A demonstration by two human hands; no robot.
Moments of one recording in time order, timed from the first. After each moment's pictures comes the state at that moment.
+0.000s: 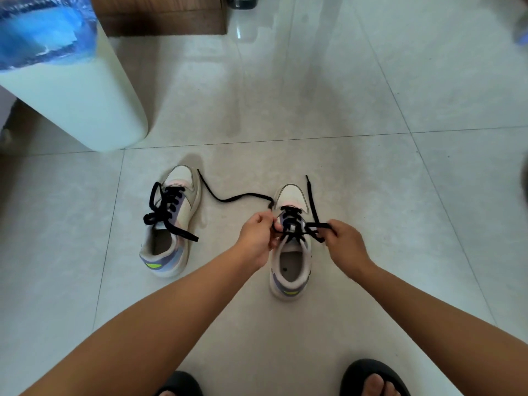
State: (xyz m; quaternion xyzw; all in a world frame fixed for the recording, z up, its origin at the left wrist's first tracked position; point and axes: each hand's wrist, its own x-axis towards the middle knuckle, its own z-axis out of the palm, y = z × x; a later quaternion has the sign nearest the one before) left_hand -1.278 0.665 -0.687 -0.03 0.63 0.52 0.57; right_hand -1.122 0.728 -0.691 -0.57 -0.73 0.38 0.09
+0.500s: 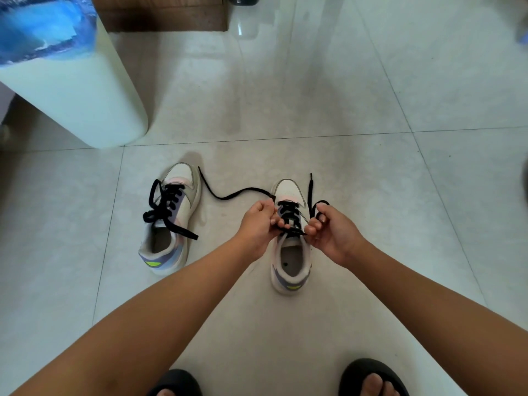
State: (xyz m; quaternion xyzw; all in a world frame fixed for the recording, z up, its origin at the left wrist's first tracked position) left_hand -1.284 0.675 -0.683 -0.01 0.56 0.57 0.59; right_hand -1.153 0.739 -0.671 -0.54 -0.23 0.78 0.19
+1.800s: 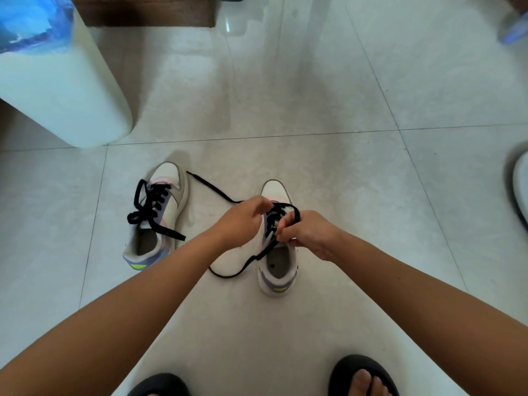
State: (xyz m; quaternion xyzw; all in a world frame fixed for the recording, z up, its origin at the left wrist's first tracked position) left_hand -1.313 0.667 -0.664 0.48 0.73 0.22 0.44; right_hand -1.167 0.735 -0.660 -0.52 -0.54 0.67 -0.02
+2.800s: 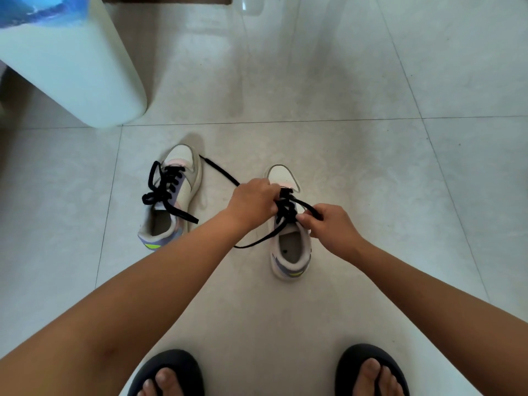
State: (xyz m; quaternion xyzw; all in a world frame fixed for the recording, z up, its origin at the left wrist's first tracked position) left_hand -1.316 0.678 -0.682 0.62 0.76 0.05 0.19; right_hand -1.147 0.727 -0.686 -0.53 -0.69 0.49 0.04
